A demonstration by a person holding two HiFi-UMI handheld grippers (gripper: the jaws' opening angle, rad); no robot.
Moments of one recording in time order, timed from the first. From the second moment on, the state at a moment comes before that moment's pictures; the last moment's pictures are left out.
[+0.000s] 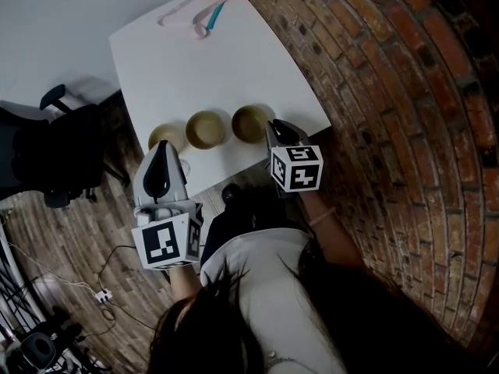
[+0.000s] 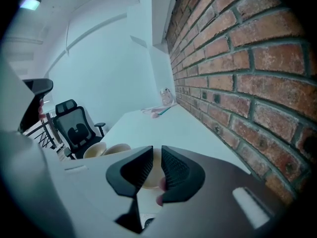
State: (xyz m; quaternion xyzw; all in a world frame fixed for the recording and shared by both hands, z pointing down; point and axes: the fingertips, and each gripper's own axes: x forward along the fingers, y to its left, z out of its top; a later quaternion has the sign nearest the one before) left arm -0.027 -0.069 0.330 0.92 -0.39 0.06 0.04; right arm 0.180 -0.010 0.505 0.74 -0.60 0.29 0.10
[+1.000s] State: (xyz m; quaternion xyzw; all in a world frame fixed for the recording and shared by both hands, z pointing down) left arm -0.013 -0.111 0.353 0.93 -0.36 0.09 0.05; right arm 0.199 -0.022 0.573 0.75 -0.54 0.38 0.12
